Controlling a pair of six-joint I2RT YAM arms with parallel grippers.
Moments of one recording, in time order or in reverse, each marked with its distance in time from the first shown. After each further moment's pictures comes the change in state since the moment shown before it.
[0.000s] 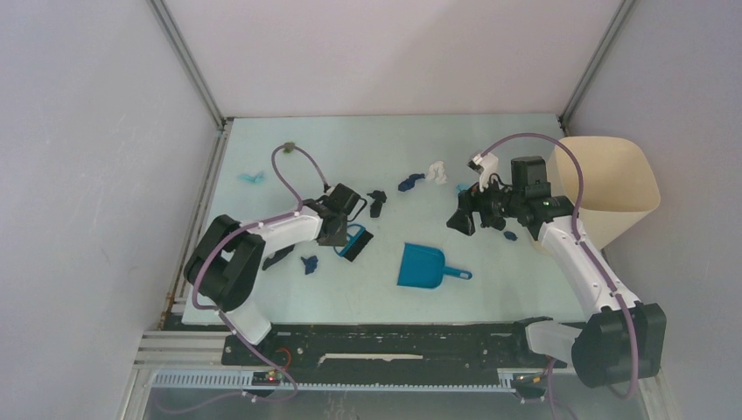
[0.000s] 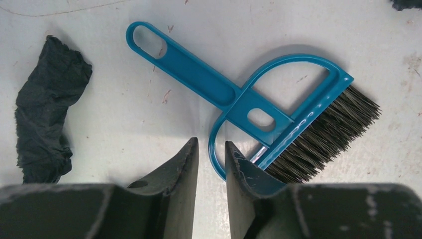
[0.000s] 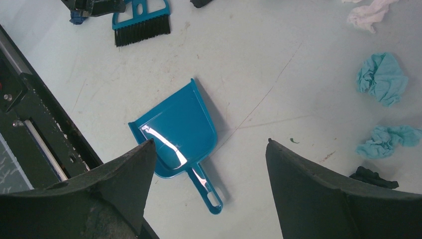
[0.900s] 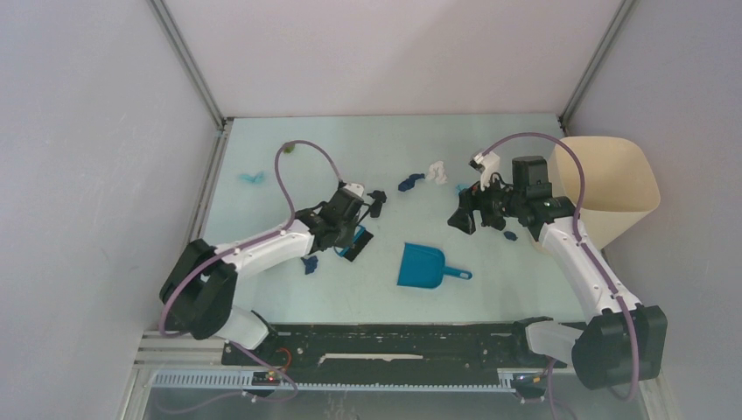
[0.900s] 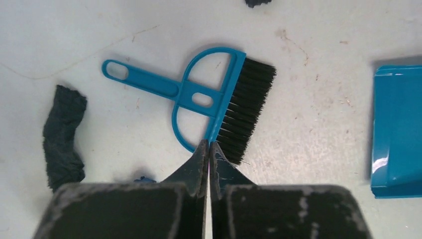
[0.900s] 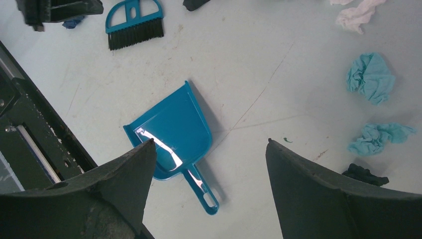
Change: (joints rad) left arm -0.110 -0.201 -0.037 0.049 0.028 0.186; right arm 0.000 -0.008 0.000 0.008 0.019 0.006
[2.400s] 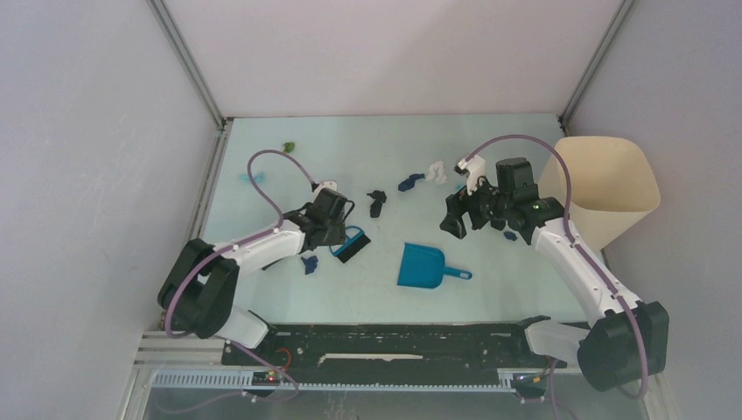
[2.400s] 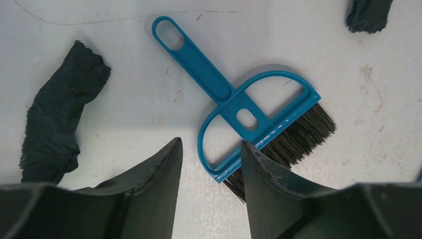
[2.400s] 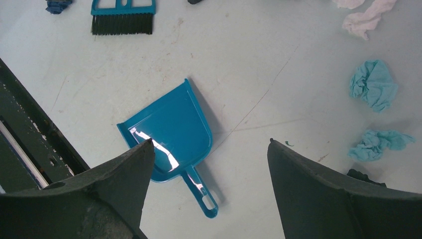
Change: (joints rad) left arm 0.126 0.018 -0.102 0.092 -0.028 -0.201; right arm 0.115 0.000 0.000 0.012 0.127 -0.001
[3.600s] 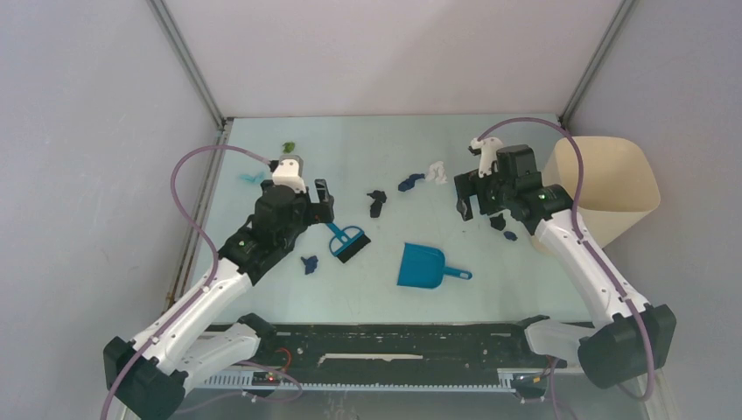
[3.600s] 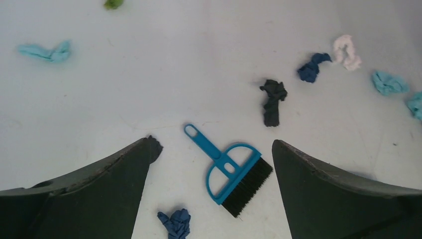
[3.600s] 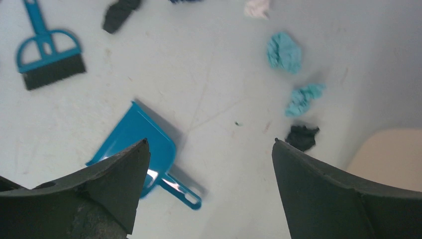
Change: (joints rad) left arm 0.039 -0.546 -0.026 0.084 -0.041 0.194; right arm 0.052 0.018 0.164 -0.135 0.418 0.180
